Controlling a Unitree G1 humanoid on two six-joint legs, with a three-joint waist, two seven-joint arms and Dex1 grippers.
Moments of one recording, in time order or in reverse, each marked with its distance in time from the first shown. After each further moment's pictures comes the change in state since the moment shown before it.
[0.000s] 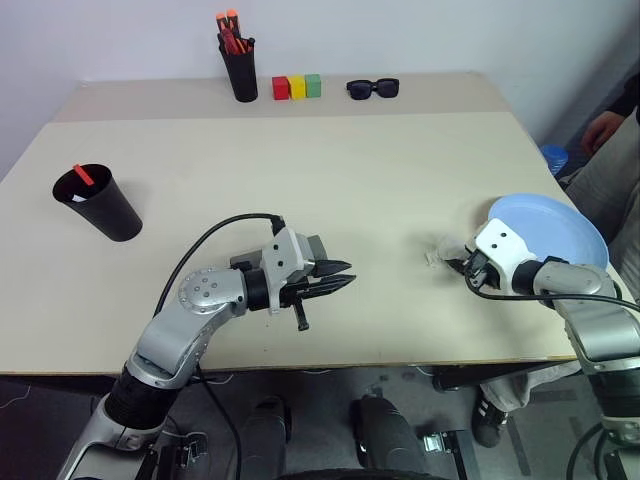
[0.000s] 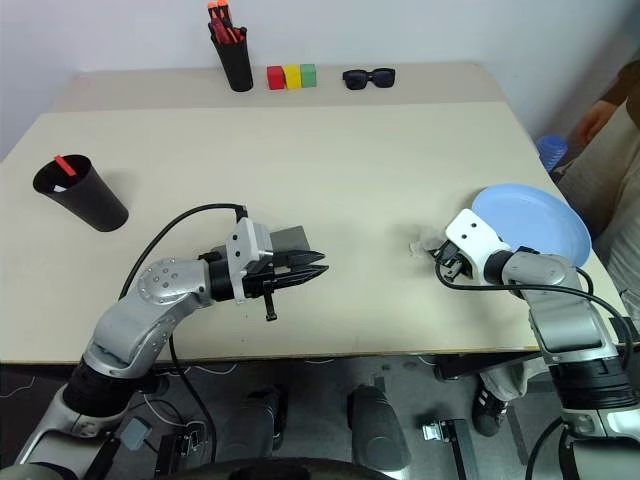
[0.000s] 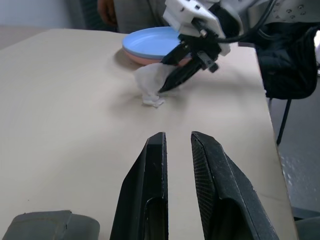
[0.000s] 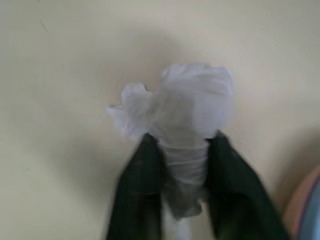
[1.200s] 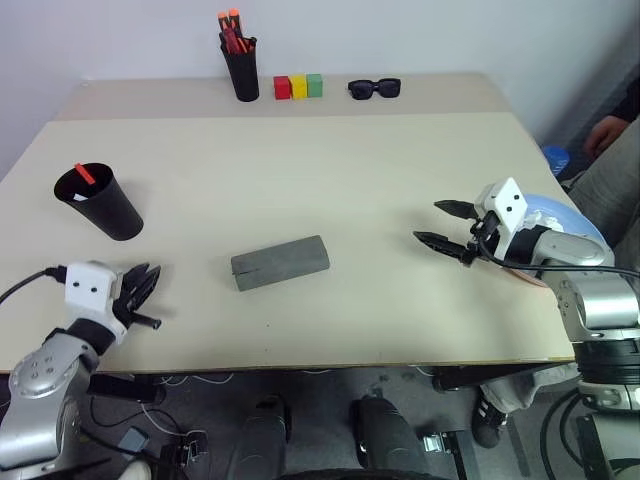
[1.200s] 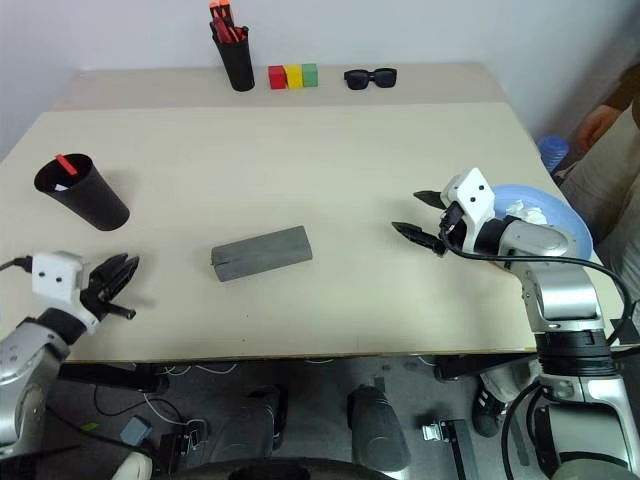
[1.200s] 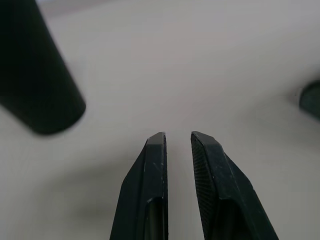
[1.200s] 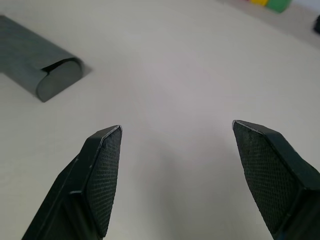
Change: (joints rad) left arm 0.551 0.034 0.685 0.114 0.053 -0.197 0.301; right arm -0.171 0.105 -0.026 0.149 0.232 -0.112 0.157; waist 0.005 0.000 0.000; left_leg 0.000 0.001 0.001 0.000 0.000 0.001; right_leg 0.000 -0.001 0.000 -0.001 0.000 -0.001
